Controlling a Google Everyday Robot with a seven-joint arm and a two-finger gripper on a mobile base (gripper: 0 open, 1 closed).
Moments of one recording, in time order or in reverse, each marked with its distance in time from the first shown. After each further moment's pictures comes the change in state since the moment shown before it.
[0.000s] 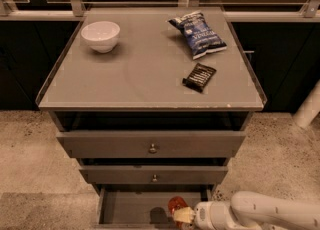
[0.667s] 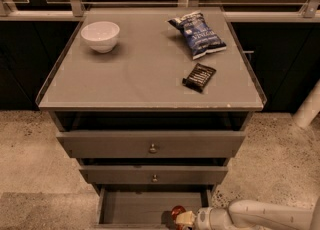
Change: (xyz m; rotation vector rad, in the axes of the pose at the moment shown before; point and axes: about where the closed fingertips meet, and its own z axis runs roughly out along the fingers) arm 0.011 -0.088 0.073 -0.047 0.042 0.242
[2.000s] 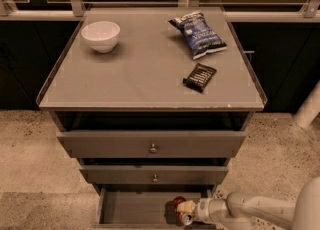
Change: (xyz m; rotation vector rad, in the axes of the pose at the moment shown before) arm -0.049 -0.025 0.026 -0.033 -0.044 0.074
